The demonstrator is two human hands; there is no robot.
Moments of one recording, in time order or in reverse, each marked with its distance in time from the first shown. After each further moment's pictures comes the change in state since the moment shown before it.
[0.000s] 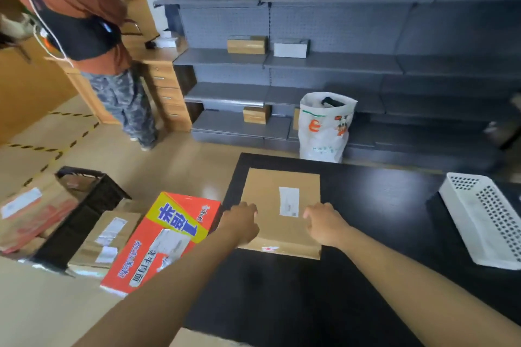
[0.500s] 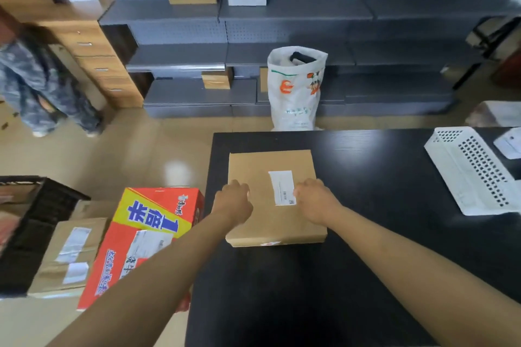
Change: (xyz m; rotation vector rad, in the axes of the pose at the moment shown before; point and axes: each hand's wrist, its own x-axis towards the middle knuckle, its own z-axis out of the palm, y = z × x) left_hand 0.102 -0.028 0.019 0.032 -0.059 0.097; right_hand 0.068 -0.002 0.023 0.032 -0.033 0.147
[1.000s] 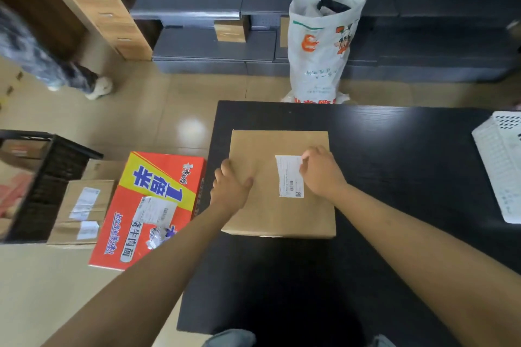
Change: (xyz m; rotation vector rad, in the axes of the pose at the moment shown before) left_hand 0.043 -0.009 0.045 -0.556 0.083 -0.435; right_hand 0.072 0.021 0.012 0.310 0.140 0.081
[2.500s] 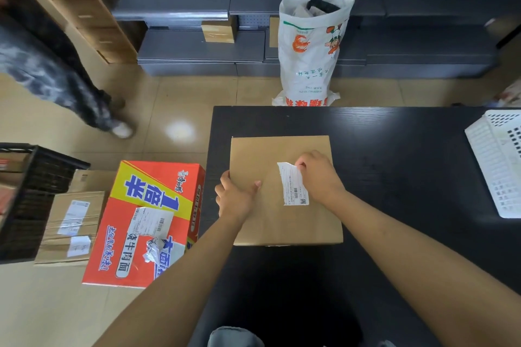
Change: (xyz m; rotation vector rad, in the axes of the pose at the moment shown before) left_hand 0.012 -0.002 0.012 -0.310 -0.032 -0.221; right_hand 0.009 -0.015 0.007 0.009 -0.014 0.020
